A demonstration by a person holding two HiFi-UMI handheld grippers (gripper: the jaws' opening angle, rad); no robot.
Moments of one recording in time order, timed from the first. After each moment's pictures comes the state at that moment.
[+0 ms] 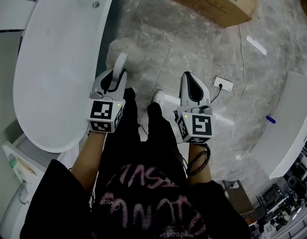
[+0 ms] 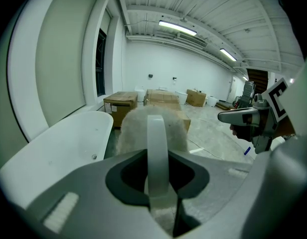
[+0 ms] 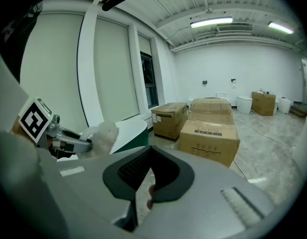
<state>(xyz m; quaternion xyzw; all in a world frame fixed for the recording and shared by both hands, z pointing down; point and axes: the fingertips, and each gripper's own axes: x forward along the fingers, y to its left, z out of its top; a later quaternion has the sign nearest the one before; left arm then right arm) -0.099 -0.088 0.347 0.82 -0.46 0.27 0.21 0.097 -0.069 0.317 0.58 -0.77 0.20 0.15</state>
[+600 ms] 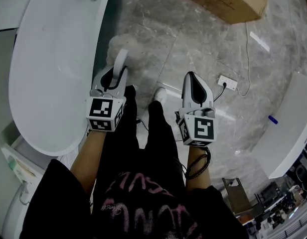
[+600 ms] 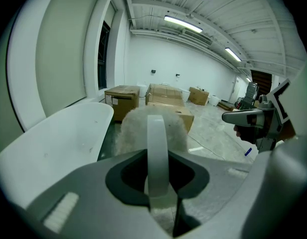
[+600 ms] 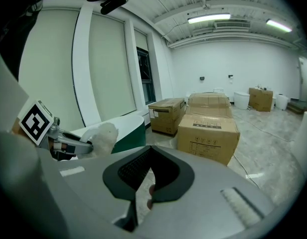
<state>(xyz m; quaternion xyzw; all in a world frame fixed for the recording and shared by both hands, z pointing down) -0.100 -0.108 0.400 0.81 -0.46 0.28 0.24 0.097 -0.087 0.359 0.59 -0.76 0.22 0.16</state>
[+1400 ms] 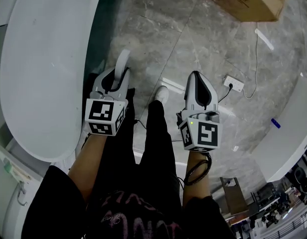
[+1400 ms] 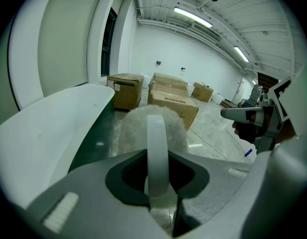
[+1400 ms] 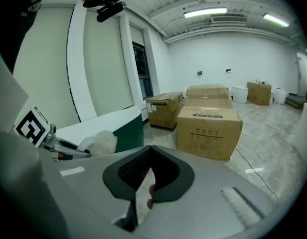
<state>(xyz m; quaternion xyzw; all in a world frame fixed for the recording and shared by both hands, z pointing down) -0.101 -0.106 0.485 0.79 -0.46 0.29 0.29 0.094 -0.104 0.433 0.60 -0.75 0.24 0.17</state>
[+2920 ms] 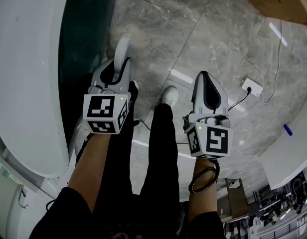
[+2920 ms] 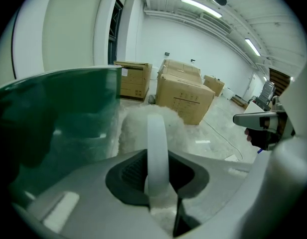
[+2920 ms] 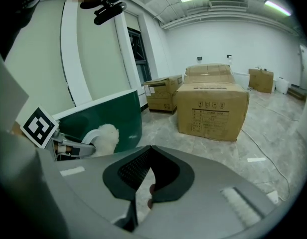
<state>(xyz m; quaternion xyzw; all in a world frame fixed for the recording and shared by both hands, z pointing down) -0.112 -0.127 0.640 0.76 -0.49 0.31 0.30 0.090 -0.106 0.593 0.58 -0.74 0.29 0.20</state>
